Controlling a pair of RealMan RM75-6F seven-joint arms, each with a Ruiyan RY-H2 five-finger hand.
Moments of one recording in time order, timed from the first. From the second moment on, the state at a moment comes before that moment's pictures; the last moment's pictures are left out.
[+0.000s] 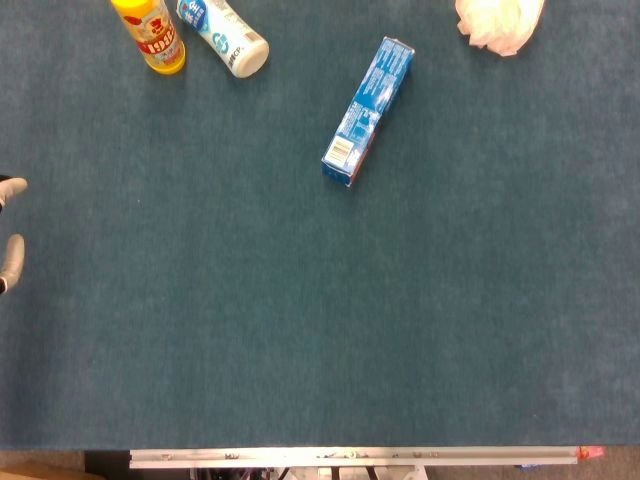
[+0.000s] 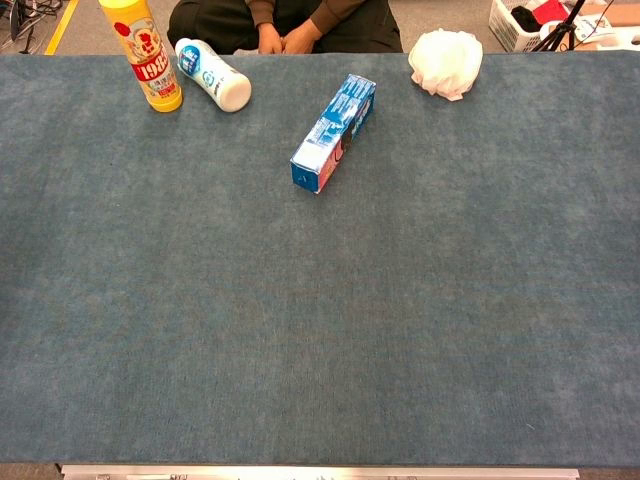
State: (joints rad) left arm -0.13 -1.14 -0.04 -1.66 1.51 1.47 0.10; right arm 0.16 -1.18 0.05 -1.52 -1.50 1.41 -0.12
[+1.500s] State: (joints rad) left arm -0.44 -1.34 0.07 -1.45 1.93 1.38 -0.53; right arm 0.16 -1.17 0.06 -1.54 -1.48 1.40 -0.13
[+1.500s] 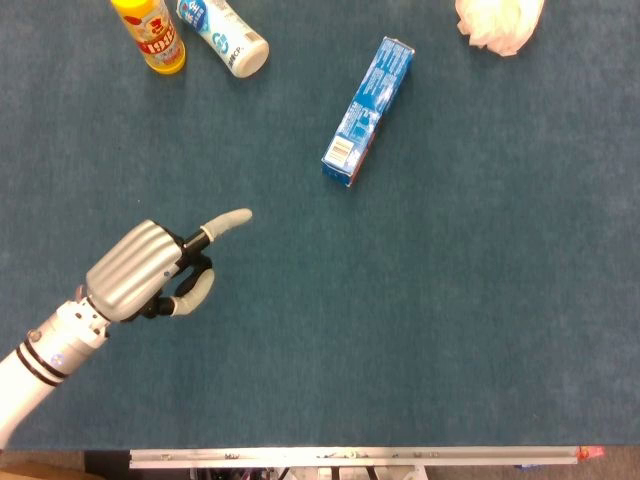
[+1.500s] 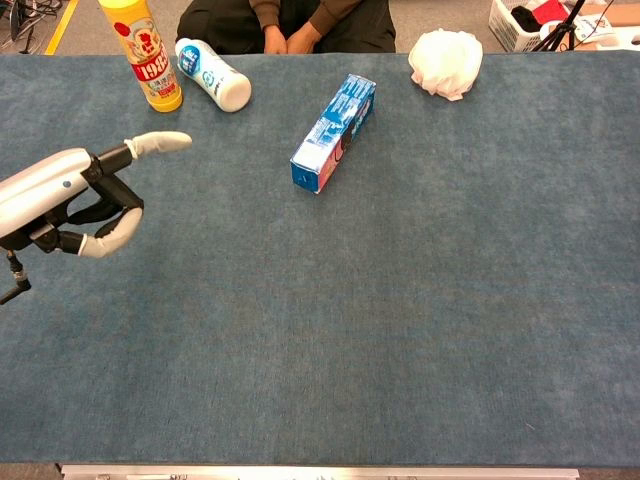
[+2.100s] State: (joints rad) left arm -0.44 -1.47 0.07 -1.33 1.95 1.61 -0.66; right arm 0.15 -1.17 0.06 -1.55 -1.48 1.40 -0.14
